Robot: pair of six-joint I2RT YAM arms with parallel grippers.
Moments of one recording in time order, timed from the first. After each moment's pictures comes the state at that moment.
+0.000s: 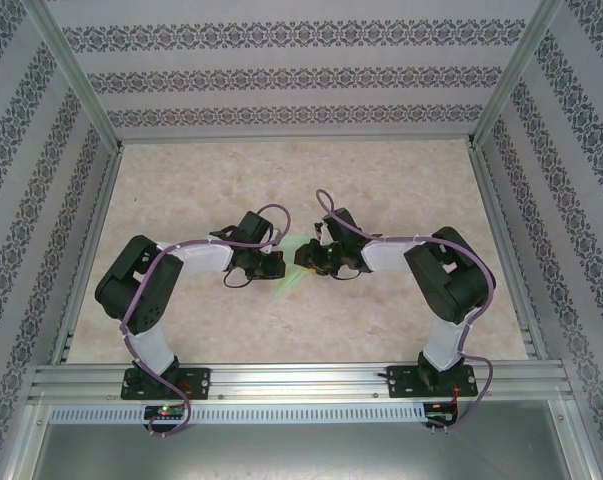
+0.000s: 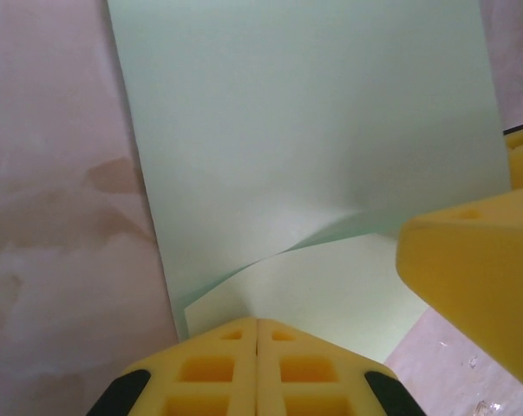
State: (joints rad) left arm -0.56 1.76 0.91 -0.26 0.40 -0.54; right arm 0.58 1.83 0.87 0.05 -0.53 0.83
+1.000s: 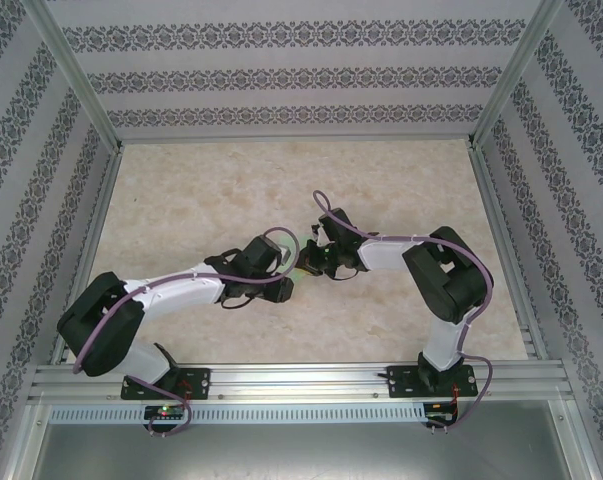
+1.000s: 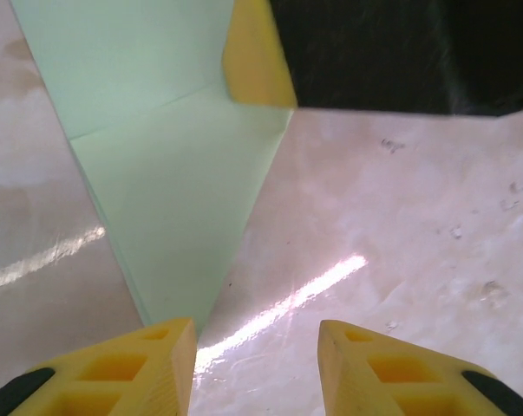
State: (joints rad) left arm -0.80 1.48 0.77 -0.32 0.11 -0.48; right arm 0.60 1.83 0.90 -0.01 -0.54 0.87
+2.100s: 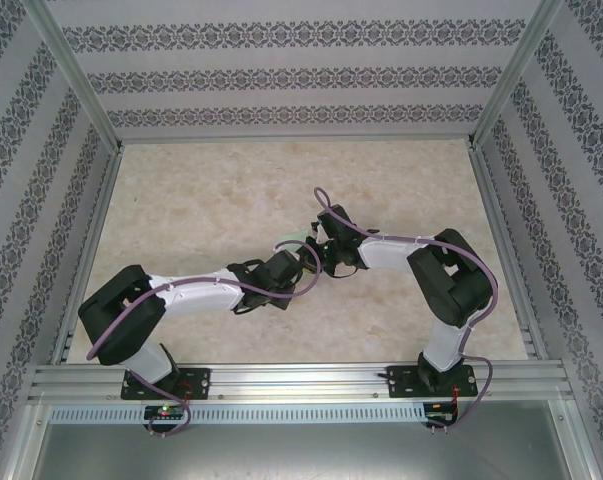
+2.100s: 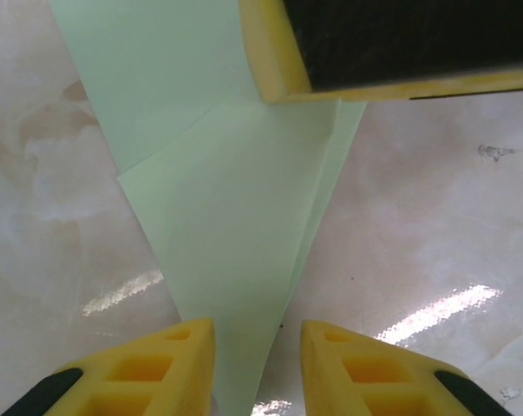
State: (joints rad) left arm -0.93 1.59 0.82 -0.33 -0.20 -0.45; right arm 0.61 1.80 0.93 -0.07 -0.53 0.90
